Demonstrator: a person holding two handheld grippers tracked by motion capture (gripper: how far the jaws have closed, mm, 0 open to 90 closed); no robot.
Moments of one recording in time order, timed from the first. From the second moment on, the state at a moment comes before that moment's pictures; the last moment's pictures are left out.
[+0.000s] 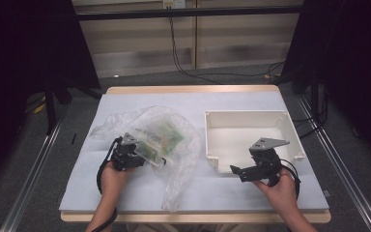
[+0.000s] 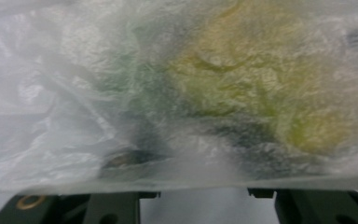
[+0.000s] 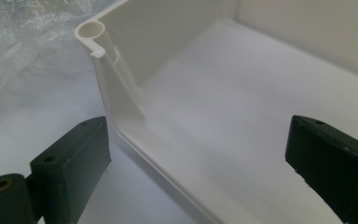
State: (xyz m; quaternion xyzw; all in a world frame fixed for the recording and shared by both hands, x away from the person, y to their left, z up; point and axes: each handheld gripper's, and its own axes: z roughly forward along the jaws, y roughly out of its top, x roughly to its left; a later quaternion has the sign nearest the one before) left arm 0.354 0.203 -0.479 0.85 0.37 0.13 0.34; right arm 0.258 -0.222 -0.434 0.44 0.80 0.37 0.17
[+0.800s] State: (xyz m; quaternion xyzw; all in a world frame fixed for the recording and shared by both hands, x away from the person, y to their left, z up) left arm 0.333 0.180 -0.473 0.85 0.39 0.09 0.33; right arm 0.260 -0.222 -0.435 0.44 0.80 0.37 0.16
